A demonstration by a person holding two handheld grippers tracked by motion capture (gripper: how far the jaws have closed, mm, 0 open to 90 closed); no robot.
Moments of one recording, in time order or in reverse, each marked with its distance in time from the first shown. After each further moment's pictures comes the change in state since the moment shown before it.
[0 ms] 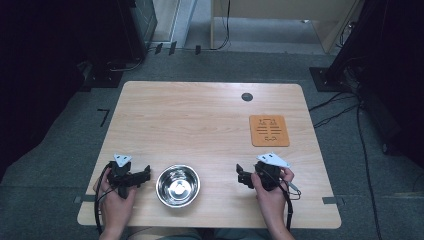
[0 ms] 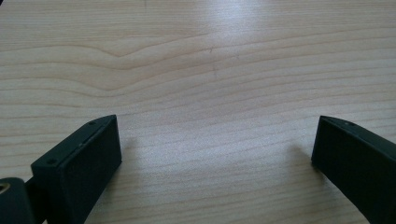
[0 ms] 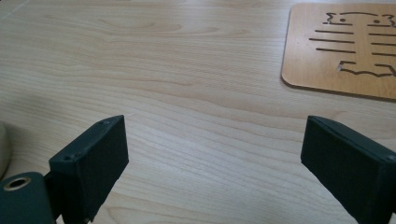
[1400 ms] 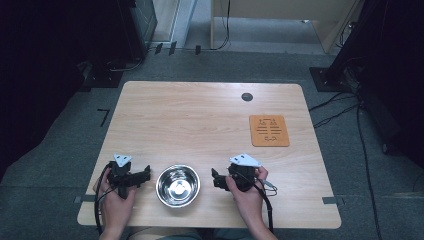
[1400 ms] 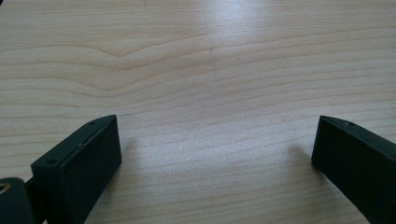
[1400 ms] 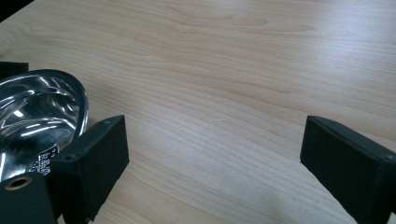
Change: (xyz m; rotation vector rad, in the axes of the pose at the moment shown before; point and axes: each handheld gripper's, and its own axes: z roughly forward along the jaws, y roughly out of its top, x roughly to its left) left arm 0.000 0.000 0.000 0.000 0.000 0.000; right arm 0.060 0.001 0.025 0.035 0.120 -0.078
